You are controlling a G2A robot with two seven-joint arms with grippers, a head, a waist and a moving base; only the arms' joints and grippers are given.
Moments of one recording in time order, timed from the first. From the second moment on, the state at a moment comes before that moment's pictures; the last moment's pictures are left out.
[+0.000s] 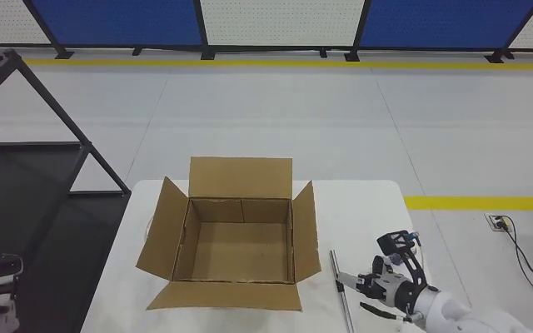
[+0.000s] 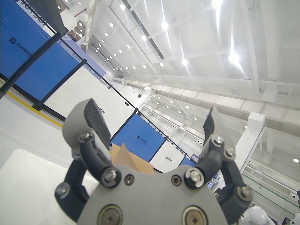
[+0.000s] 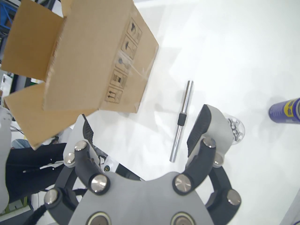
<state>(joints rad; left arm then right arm) 1.58 -1.32 -2.13 -1.80 0.04 -0.85 0.05 -1.38 -1.22 1.63 -2.15 -0.72 -0.04 1.13</state>
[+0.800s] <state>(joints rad) 1.58 -1.32 -2.13 -1.78 0.08 -0.79 0.02 -1.30 -1.21 1.41 -1.94 -0.96 -0.26 1.09</state>
